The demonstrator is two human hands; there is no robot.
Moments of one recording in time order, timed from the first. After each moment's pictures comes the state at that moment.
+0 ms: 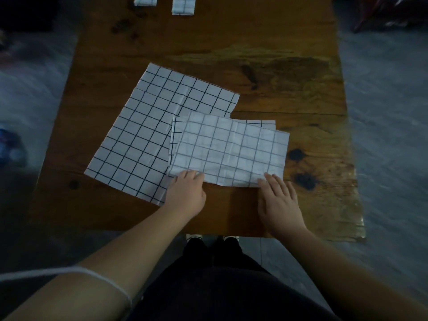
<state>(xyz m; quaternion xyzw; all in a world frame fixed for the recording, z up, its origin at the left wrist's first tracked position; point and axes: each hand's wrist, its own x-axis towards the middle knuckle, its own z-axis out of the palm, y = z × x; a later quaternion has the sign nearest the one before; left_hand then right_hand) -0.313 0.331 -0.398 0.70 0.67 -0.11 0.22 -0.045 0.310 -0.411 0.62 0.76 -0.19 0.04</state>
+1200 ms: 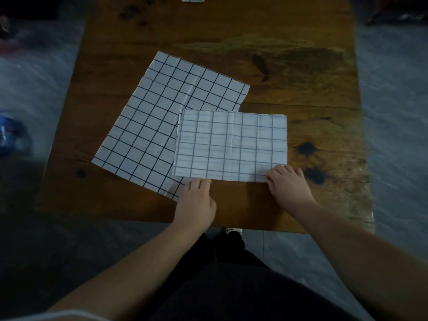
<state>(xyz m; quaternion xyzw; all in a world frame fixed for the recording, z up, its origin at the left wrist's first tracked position) -0.302 0.275 -0.401 0.64 0.72 0.02 0.29 -0.041 0.356 -0.423 0.57 0.79 -0.18 0.10</state>
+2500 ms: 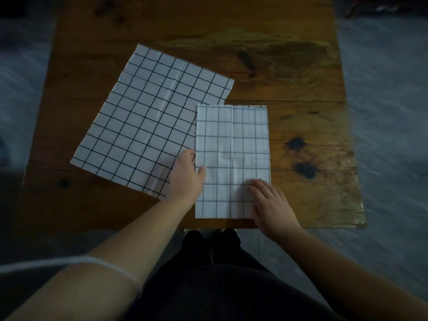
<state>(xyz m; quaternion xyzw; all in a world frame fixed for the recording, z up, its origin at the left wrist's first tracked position) -0.310 0.345 -0.411 0.49 0.76 0.20 0.38 -0.058 0.287 -0.422 0.56 0.79 -0.25 0.02</state>
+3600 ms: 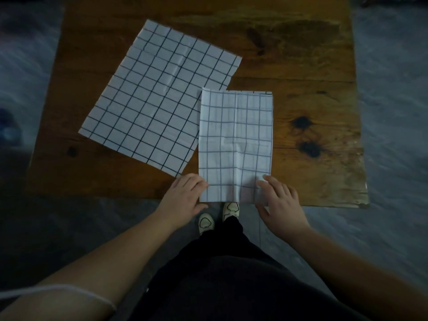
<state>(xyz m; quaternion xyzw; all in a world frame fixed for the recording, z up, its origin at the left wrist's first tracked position) -0.344 0.222 -0.445 0.81 0.54 0.01 0.21 -0.033 0.225 -0.437 0.57 0.80 -0.20 -0.02</state>
